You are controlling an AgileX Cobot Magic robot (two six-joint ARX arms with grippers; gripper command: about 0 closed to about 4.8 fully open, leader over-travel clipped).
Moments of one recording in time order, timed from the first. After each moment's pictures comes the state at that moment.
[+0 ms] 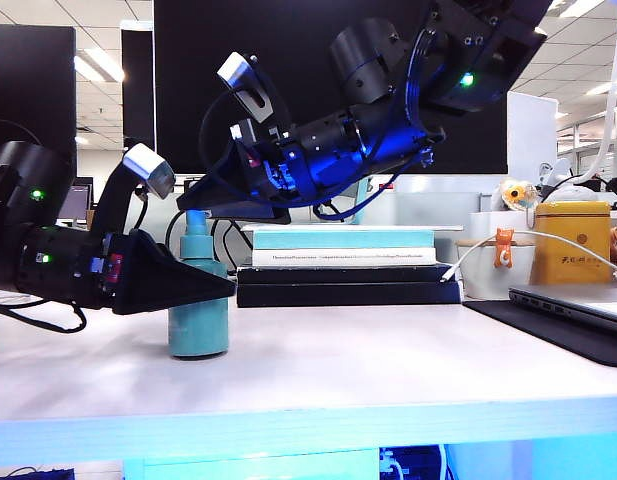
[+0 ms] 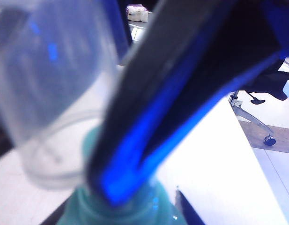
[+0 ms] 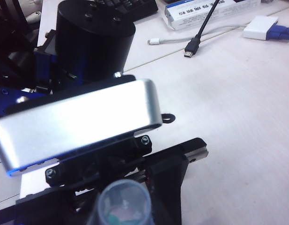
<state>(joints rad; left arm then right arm) -0.21 1.99 0.75 0.72 1.21 0.40 0.61 1.91 1.18 0.28 -0.76 -0.13</state>
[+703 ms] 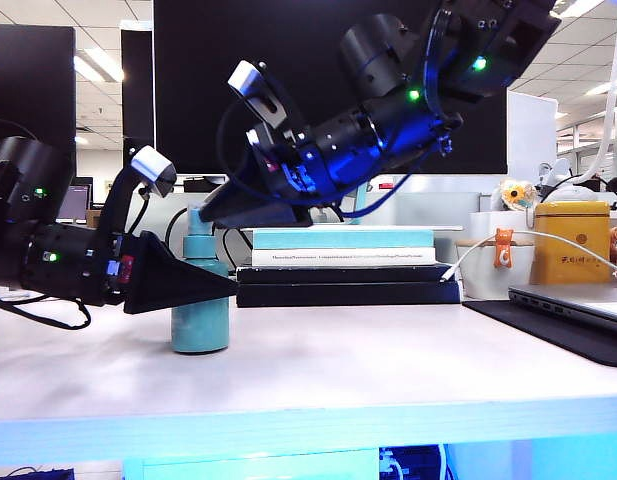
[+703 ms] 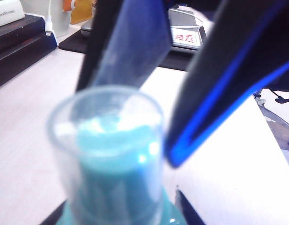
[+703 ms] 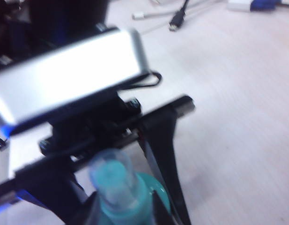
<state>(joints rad) -0.21 1.98 0.76 0.74 1.12 0.40 0.59 1.87 1.17 0.18 -0.71 -0.16</state>
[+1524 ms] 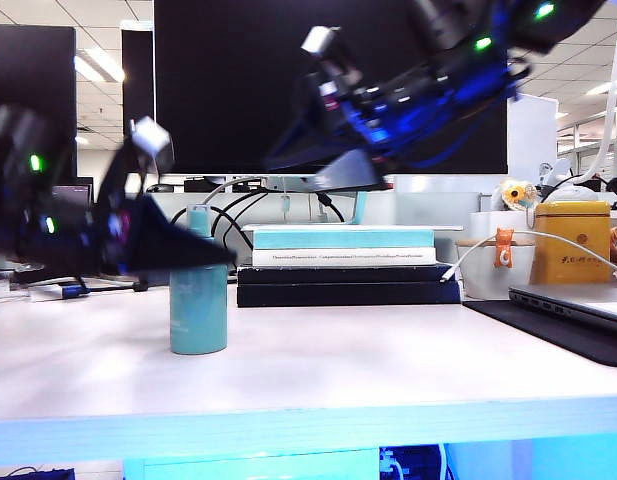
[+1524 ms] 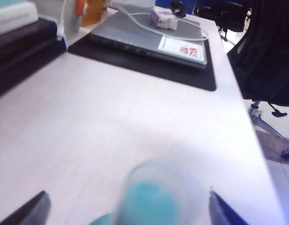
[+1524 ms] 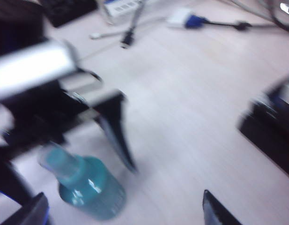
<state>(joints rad) -0.21 1.88 0.75 0.67 1.12 0.29 0.44 1.73 1.17 0.04 -0.71 -0.16</state>
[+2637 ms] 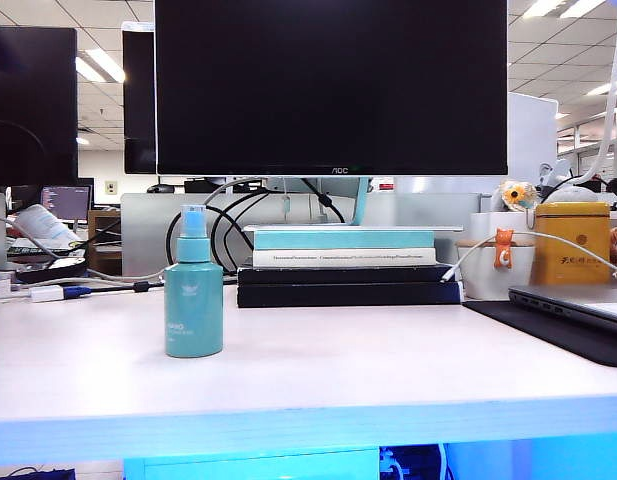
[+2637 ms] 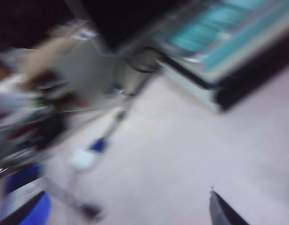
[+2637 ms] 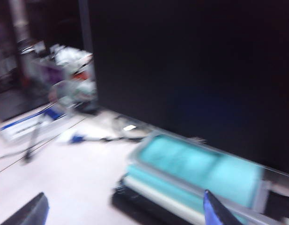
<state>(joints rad) -0.01 0.77 0.67 -0.15 0.23 0.48 0.30 1.13 1.12 -0.03 -0.36 -0.04</state>
